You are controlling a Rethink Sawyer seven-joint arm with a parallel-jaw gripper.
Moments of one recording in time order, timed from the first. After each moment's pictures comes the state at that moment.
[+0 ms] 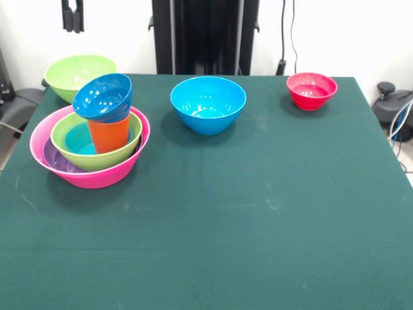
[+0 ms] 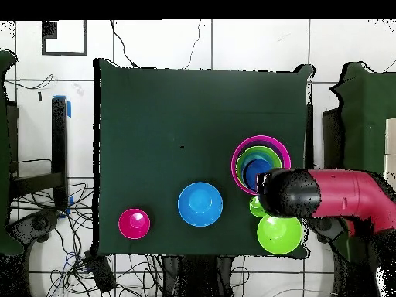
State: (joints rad) arm -0.92 -0.99 0.59 1.85 -0.63 0.85 1.74
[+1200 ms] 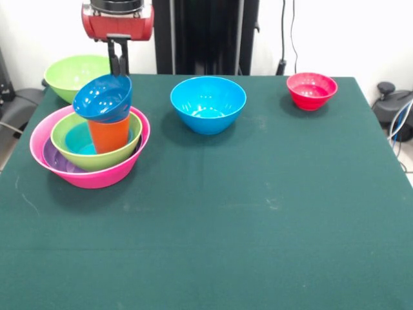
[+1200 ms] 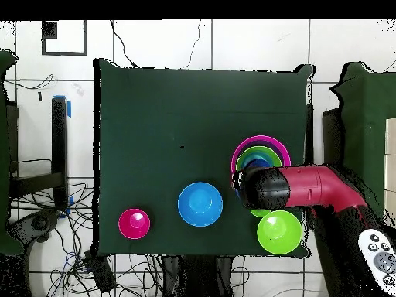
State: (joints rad) arm -0.86 -0.85 0.55 1.85 -0.63 0.73 1.74
